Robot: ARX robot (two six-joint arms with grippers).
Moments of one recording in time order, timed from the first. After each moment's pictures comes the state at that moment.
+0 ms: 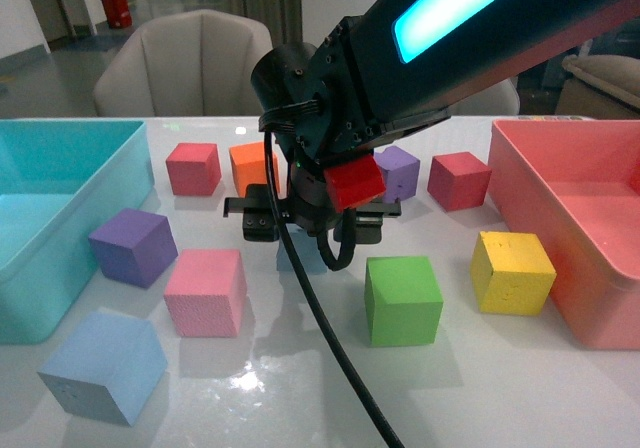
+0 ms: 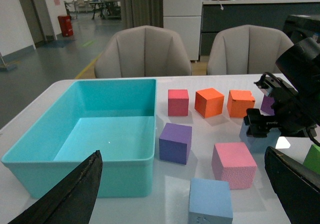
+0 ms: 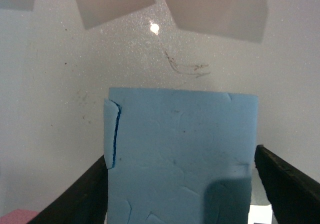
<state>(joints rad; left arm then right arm) 0.00 0.01 0.01 0.00 0.00 0.00 0.52 2.53 1.94 -0.36 0.14 0.44</state>
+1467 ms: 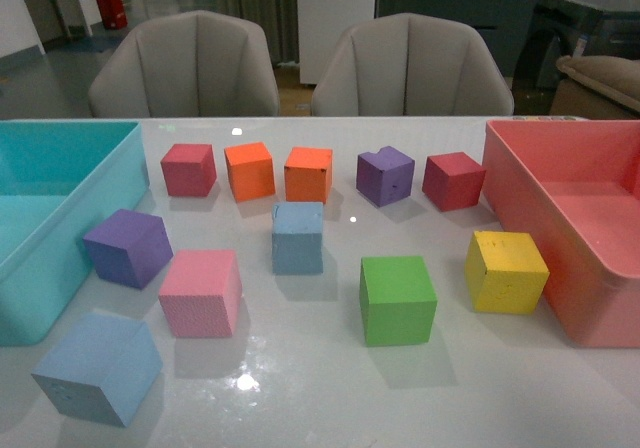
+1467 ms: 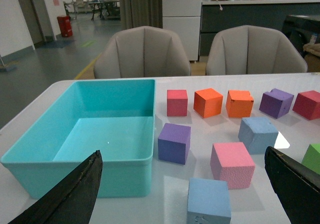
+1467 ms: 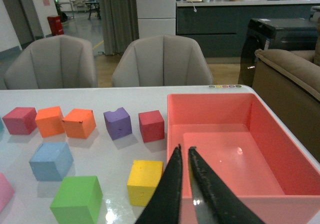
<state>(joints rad) 0.00 0.01 0.01 0.00 0.00 0.00 0.13 0.61 0.15 0.47 0.13 0.02</state>
